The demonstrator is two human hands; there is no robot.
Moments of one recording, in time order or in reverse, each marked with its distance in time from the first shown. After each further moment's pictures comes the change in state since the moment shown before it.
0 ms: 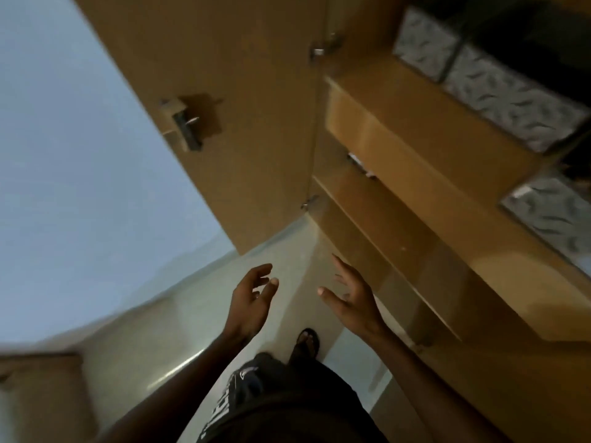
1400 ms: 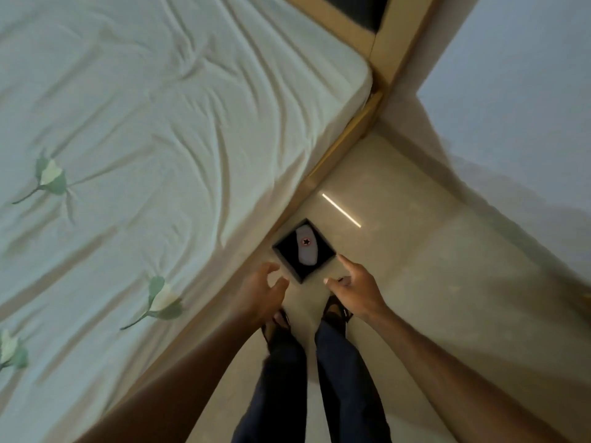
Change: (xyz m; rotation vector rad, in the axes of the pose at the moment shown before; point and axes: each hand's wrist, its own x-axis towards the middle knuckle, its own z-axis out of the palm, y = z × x) left_hand -0.334 -0.594 -0.325 -0.339 0.730 -1.046; right_hand -0.141 0.142 0.755 -0.873 -1.257 -0.035
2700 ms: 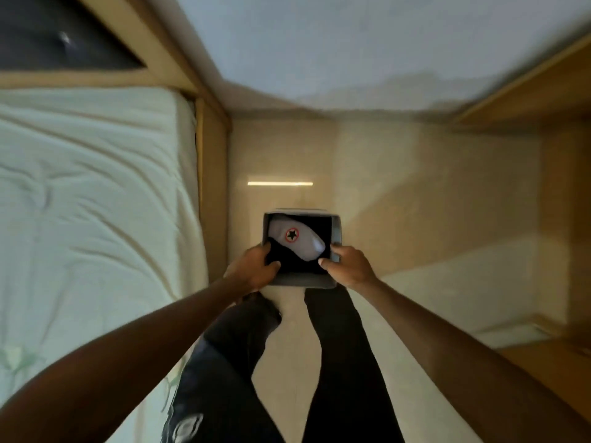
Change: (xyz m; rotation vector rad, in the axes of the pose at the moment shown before) left_hand -0.027 0.136 0.045 0.850 -0.564 0.466; right_hand -0.128 0.075 -0.040 0.313 0.285 0.273
